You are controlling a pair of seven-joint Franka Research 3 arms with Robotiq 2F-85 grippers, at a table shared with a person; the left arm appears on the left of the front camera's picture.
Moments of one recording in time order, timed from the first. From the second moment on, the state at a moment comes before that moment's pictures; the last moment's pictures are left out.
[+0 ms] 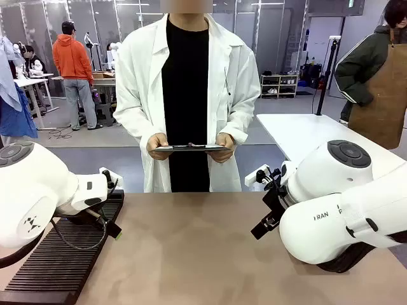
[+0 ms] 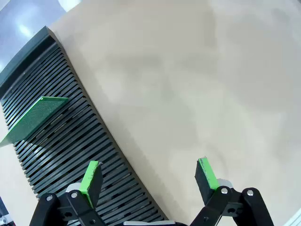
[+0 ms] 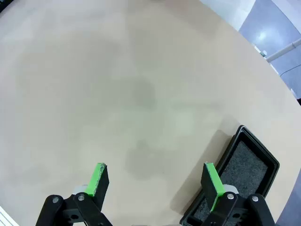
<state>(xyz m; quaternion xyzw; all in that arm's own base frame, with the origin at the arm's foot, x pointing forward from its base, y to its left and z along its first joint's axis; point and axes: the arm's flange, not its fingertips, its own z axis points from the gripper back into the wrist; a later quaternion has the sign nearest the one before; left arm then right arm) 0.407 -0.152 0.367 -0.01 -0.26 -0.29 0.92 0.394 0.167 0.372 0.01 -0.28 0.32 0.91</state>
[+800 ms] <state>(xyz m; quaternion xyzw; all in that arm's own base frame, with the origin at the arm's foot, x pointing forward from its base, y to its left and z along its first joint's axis) 0.407 -0.153 0.367 -0.01 -0.26 -0.29 0.92 0.394 0.167 0.372 0.01 -0.28 0.32 0.91</state>
